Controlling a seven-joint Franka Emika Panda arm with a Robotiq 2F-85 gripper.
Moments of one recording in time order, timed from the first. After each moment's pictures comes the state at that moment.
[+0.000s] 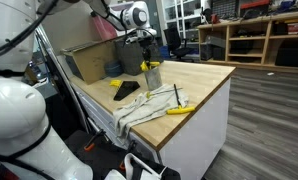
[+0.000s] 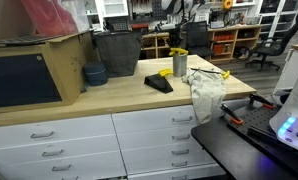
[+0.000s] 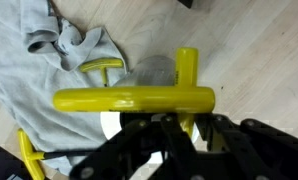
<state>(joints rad) 0.08 0.60 -0.04 -1.48 0.05 1.98 1.26</state>
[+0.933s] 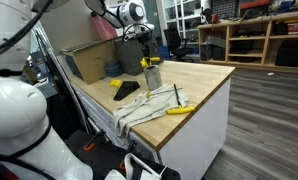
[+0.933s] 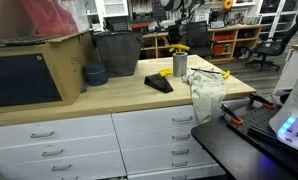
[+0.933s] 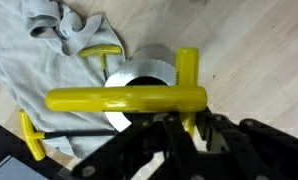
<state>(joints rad) 0.10 0.56 -0.05 -1.48 -0.02 1.98 1.26</state>
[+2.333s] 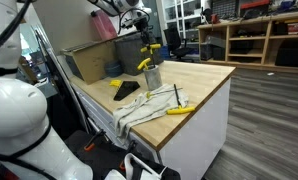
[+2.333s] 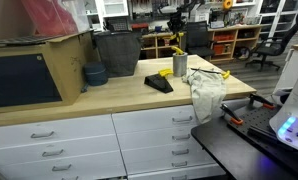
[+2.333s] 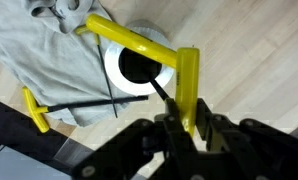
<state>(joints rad) 0.11 0.44 -0.07 -1.49 -0.07 1.99 1.31</state>
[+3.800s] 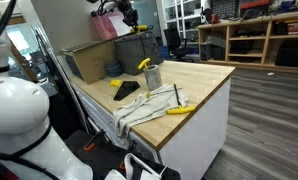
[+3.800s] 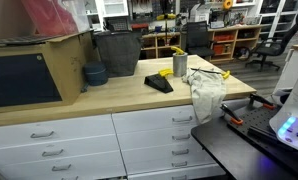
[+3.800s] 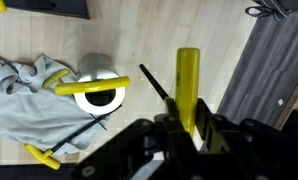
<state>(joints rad) 0.18 0.31 0.00 -1.48 -0.20 2.08 1.87</state>
